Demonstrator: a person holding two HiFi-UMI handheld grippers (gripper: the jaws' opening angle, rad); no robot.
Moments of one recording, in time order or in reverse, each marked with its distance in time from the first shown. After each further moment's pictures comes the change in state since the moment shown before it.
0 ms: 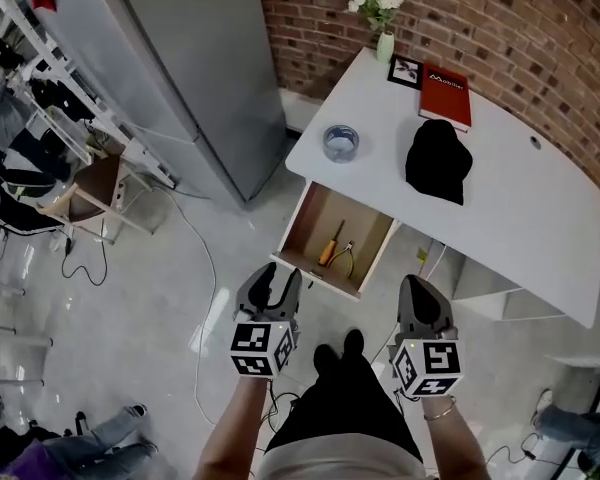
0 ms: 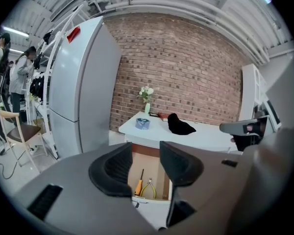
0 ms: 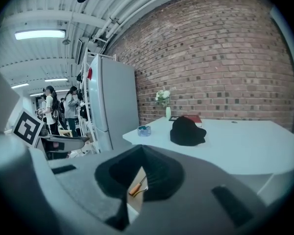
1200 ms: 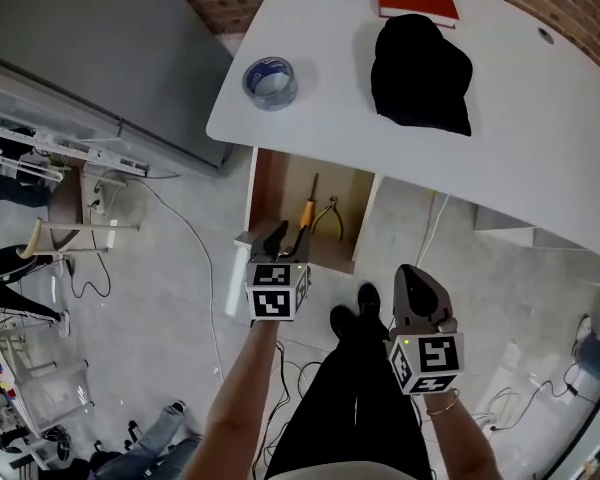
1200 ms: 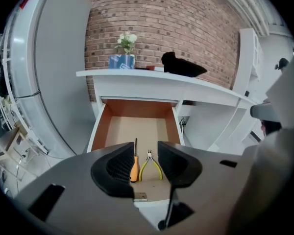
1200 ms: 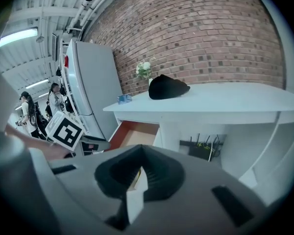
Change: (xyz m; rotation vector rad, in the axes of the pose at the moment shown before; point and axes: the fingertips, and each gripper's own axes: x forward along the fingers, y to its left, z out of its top) left arm 0.184 -0.020 -0.154 0.183 0.411 -0.100; right arm 0.049 -0.058 -0.142 0.191 0.192 -0.079
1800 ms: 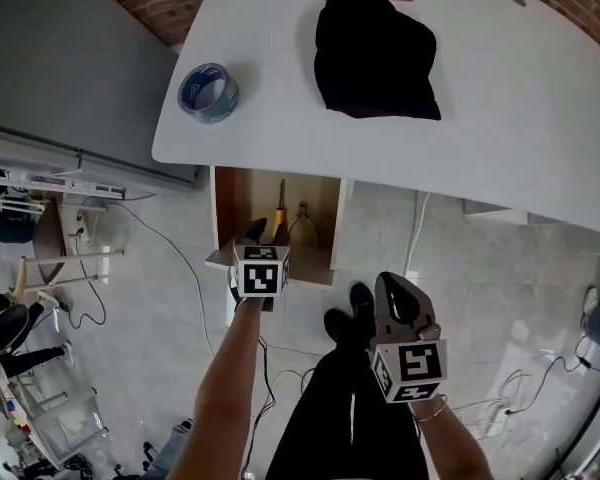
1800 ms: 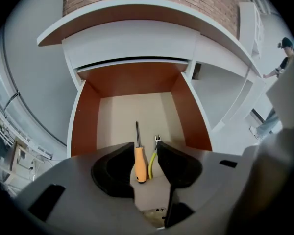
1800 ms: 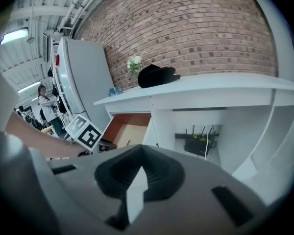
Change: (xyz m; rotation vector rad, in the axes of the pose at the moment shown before) left arm 0.096 0.011 -0.047 0.149 0.222 0.016; right arm 0.018 -0.025 -0.040 0.070 0.034 -0.050
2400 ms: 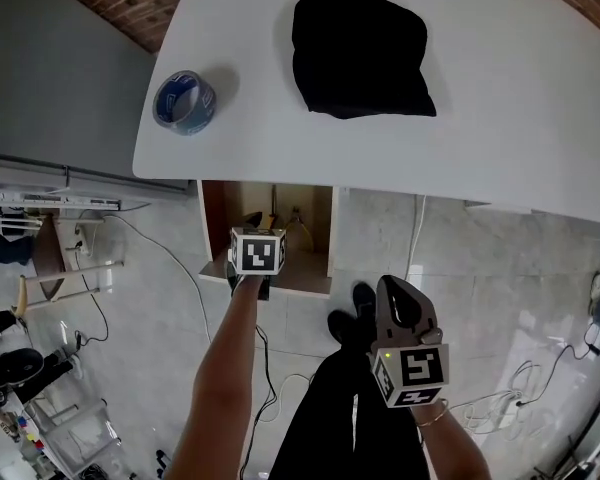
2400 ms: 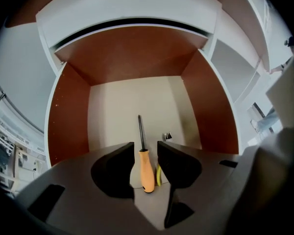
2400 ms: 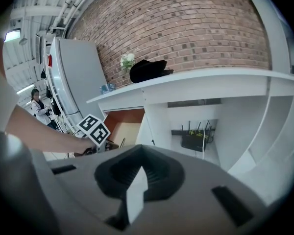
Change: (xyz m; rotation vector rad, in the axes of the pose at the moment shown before) left arm 0.060 0.011 -0.005 0.028 0.150 -0.007; right arm 0.013 -0.016 -0.015 0.053 0.013 -0.042
